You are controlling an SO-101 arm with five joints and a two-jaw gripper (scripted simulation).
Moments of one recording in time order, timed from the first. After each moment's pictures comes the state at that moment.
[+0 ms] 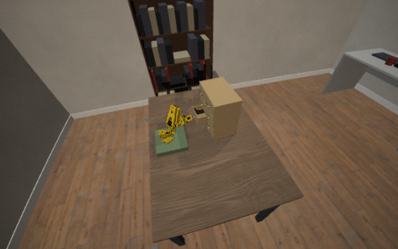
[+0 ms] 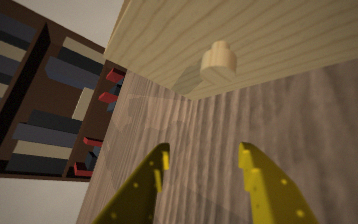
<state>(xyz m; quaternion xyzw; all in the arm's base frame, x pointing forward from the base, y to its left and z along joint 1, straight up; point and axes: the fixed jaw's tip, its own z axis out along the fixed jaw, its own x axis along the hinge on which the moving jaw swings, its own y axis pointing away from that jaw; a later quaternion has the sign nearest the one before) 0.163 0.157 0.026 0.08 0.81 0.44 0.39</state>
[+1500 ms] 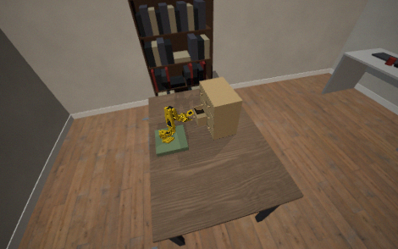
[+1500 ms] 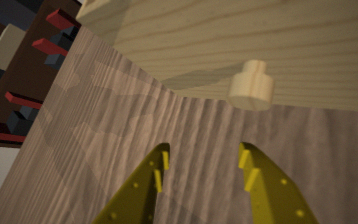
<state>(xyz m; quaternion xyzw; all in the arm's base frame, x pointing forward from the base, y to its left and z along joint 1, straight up) 0.174 0.173 0.021 -0.06 0.87 0.31 0.38</state>
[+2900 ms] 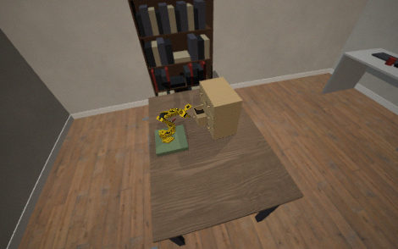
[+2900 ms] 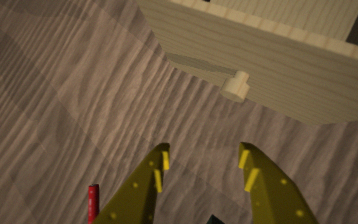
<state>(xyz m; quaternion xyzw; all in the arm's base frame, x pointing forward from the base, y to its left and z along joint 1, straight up) 0.157 0.157 0.055 -0.23 0.90 0.17 0.32</state>
